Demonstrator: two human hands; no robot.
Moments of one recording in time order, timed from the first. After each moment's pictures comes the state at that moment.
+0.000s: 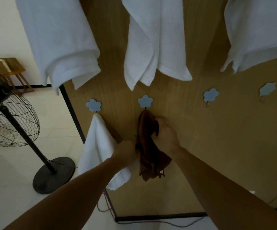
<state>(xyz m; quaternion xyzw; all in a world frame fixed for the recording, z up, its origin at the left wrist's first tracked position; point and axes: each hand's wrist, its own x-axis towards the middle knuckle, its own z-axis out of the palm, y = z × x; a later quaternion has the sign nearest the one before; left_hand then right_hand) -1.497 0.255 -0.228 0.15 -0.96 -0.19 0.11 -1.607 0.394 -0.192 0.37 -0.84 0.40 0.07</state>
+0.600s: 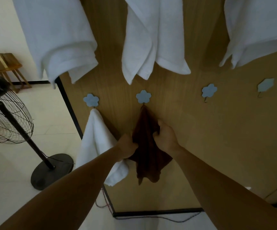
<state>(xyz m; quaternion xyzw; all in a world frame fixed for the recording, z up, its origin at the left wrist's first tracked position) -1.499 0.262 -0.209 0.20 -0.90 -0.38 0.04 -1.609 0.400 -0.209 0.34 -0.85 0.41 0.00</state>
